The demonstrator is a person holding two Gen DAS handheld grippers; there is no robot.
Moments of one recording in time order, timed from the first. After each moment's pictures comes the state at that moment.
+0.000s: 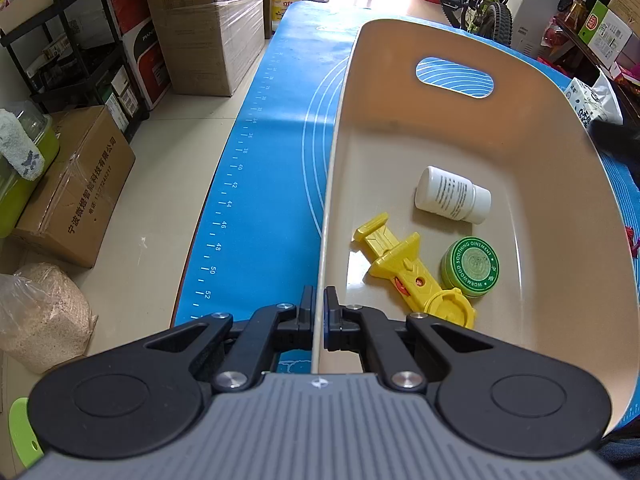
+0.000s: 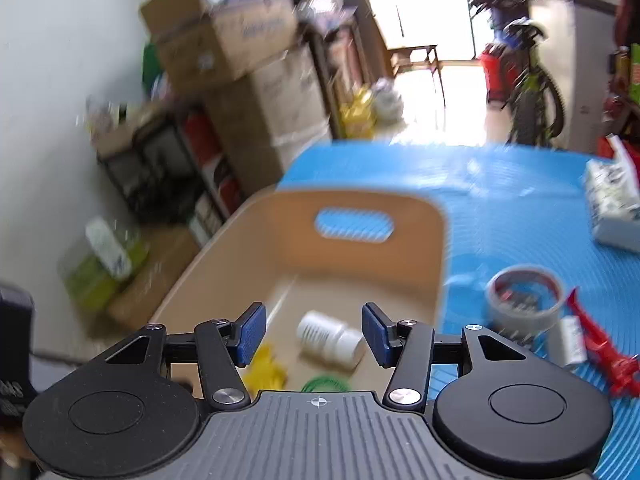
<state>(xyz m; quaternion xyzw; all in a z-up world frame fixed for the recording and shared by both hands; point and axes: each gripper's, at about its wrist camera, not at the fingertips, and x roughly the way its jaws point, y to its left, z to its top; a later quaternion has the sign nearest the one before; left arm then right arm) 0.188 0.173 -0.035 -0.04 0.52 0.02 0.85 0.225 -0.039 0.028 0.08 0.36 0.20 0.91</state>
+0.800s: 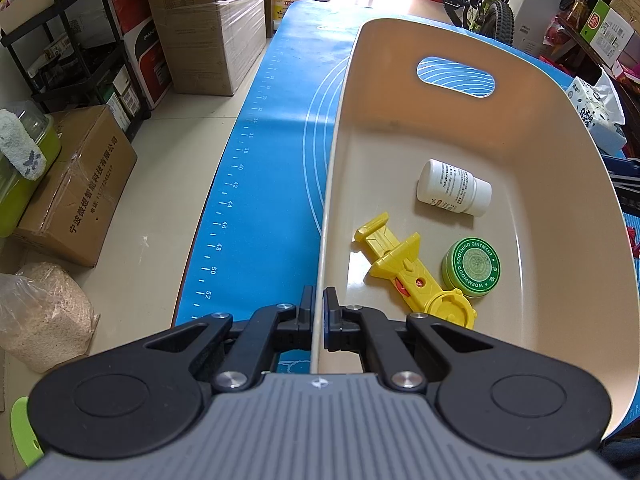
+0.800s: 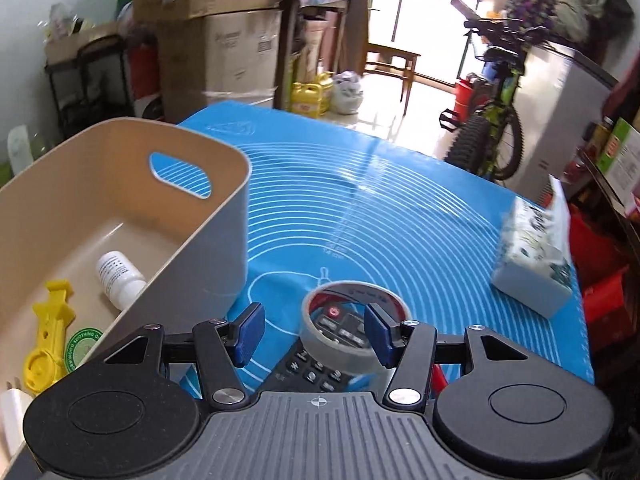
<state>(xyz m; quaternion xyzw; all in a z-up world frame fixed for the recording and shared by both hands) 0.186 0.173 -0.037 -0.03 0.52 0.02 0.85 0.294 -0.093 -0.044 -0.12 0.39 0.16 0.90</state>
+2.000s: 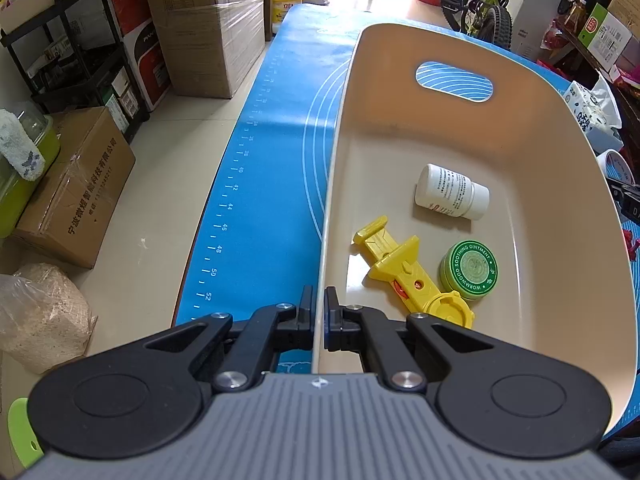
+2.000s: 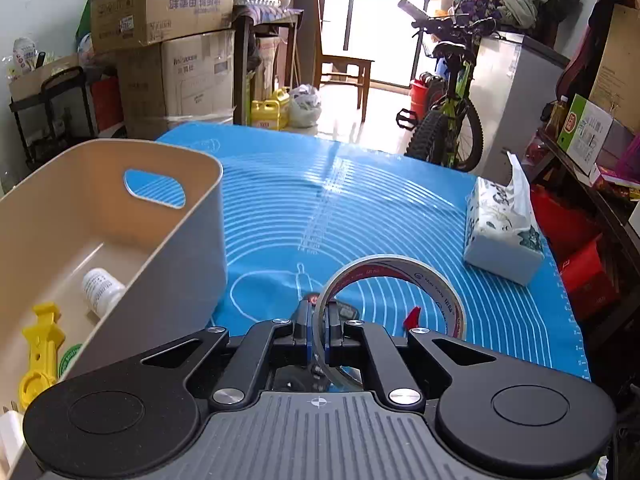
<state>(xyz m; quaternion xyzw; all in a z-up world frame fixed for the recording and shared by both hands) 0.186 0.175 -0.032 -0.04 0.52 0.02 0.85 0.263 -0.110 -0.042 -0.07 0.36 0.09 0.93</state>
